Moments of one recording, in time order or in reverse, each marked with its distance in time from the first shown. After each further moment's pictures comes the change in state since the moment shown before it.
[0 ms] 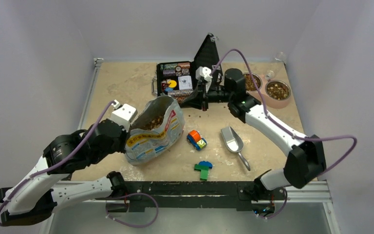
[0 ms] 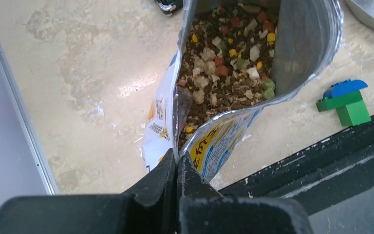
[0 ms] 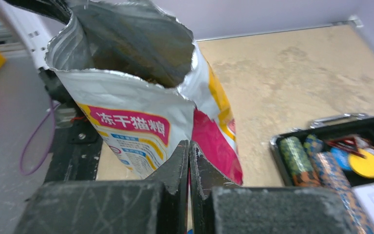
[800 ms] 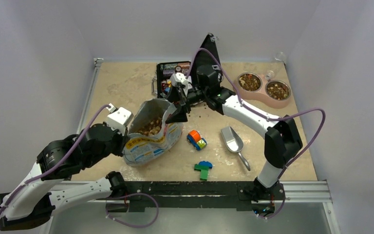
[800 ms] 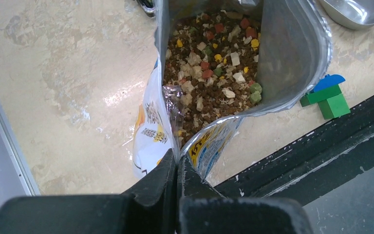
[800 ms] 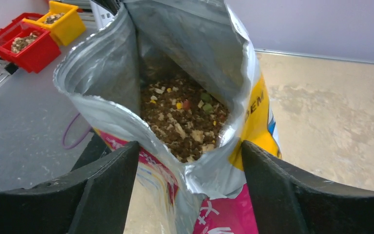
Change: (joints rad) left arm 0.024 -0.090 -0.047 0.047 0.062 0.027; right arm 0.117 0.237 0.226 -0.101 -0.220 -0.115
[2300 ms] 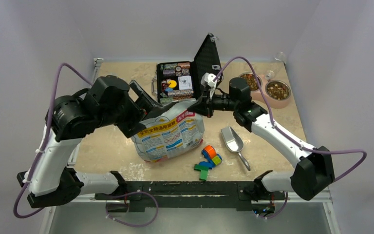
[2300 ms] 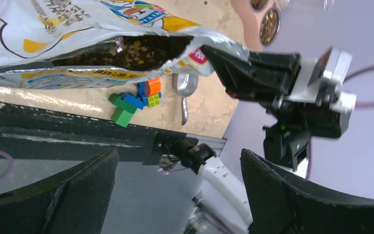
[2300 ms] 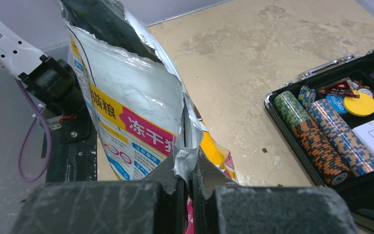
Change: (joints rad) left arm 0.182 0.542 0.757 -0.296 0.302 -1.094; right arm -0.136 -0.396 -0.384 0.044 0.411 0.158
